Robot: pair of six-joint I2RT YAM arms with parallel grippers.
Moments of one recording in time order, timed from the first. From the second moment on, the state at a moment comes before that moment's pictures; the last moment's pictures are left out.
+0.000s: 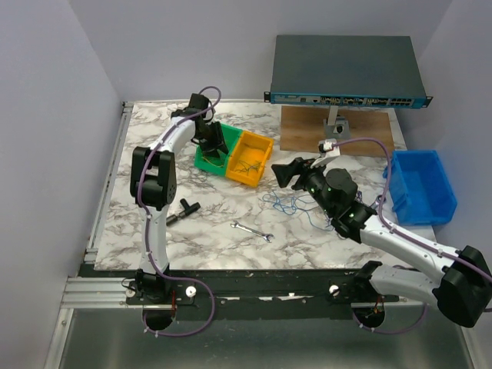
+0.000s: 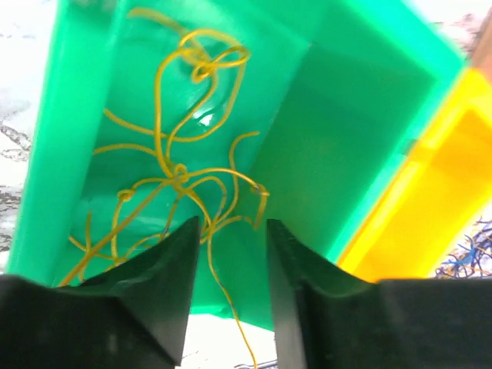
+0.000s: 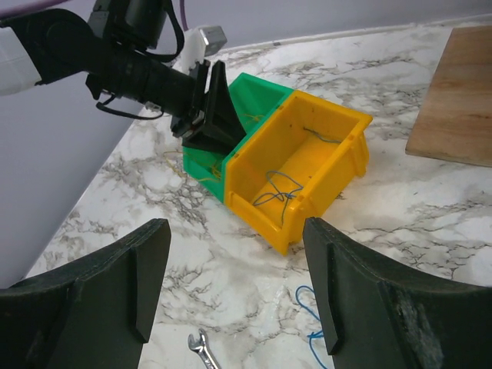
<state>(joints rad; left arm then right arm) -0.20 2.23 1.85 -0.74 0.36 -0.48 0.72 1.08 0.63 0.41 0.22 0.43</state>
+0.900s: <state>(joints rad) -0.26 1.44 1.13 -0.43 0.13 -0.55 0.72 1.01 0.64 0.21 0.21 0.46</state>
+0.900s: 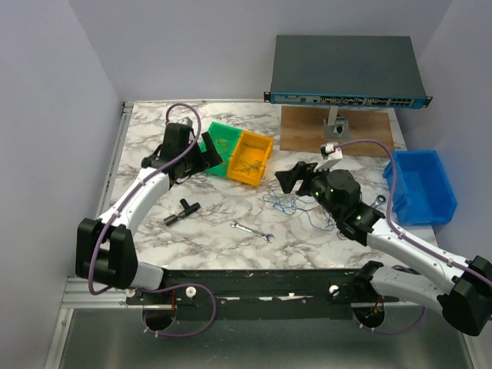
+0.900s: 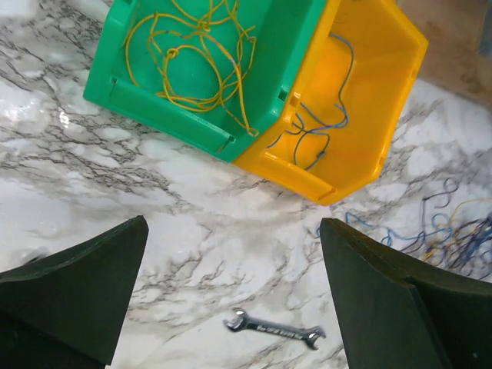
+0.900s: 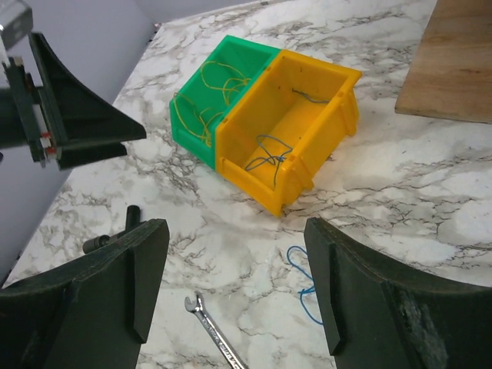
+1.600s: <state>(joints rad) -0.25 1.73 1.18 -0.14 0.06 -0.89 0.72 0.92 0.64 0.15 0.20 0.47</state>
